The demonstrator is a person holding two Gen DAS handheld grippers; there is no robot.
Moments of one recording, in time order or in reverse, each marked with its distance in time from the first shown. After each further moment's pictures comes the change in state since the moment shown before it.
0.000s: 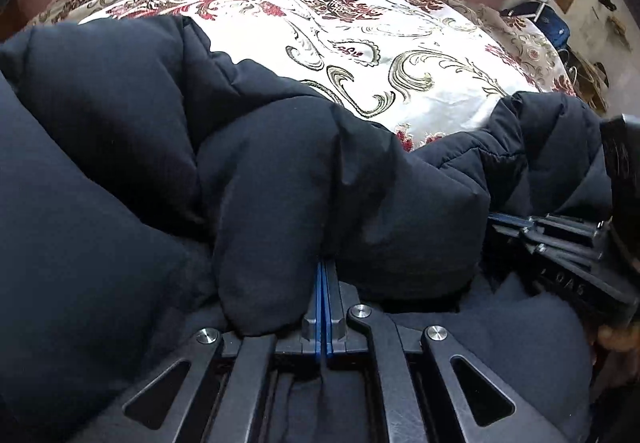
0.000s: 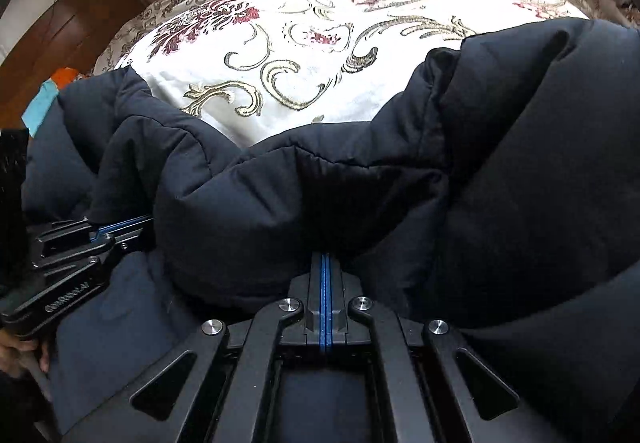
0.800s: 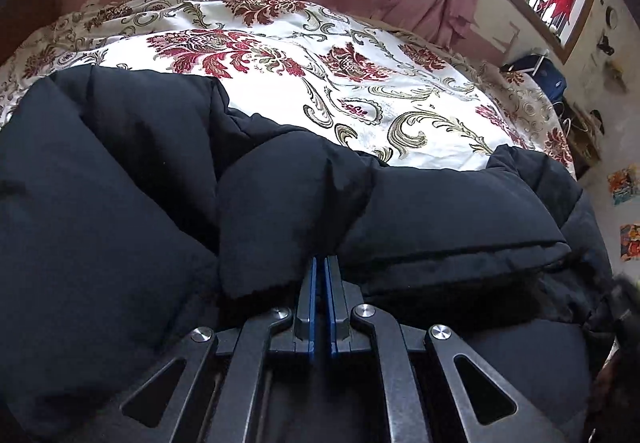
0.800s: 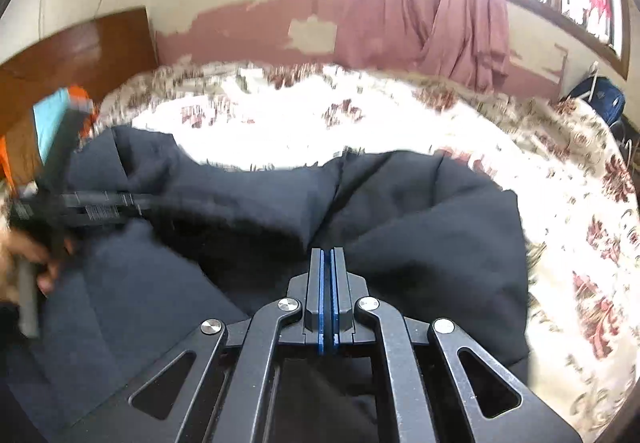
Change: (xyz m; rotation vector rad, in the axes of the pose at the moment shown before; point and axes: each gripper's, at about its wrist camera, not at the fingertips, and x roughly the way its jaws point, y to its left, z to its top) left arm -0.039 0.006 -0.017 -0.087 -0.189 -0.022; right arm -0.153 -0.018 -0.056 -0.131 -0.421 -0.170
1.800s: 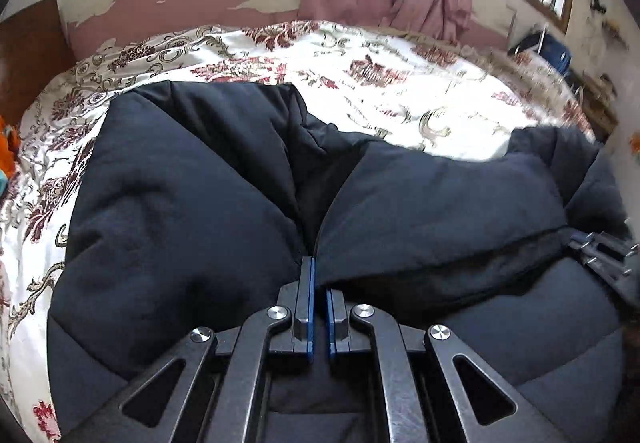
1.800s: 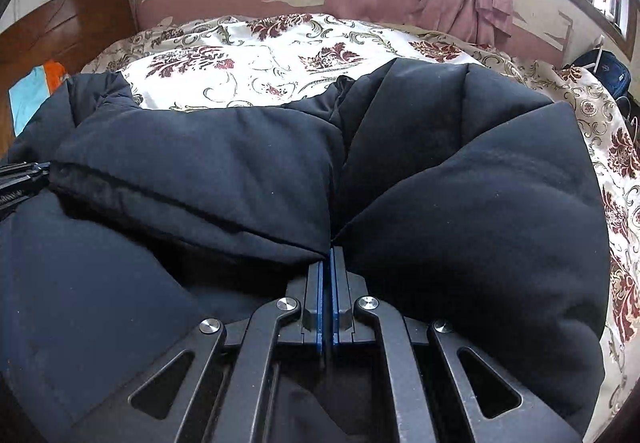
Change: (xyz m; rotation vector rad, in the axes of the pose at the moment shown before) left arm -0.047 0.025 -0.013 0.111 -0.073 0.123; right arm 0.068 0.011 -0.031 0.001 0.159 -0.043
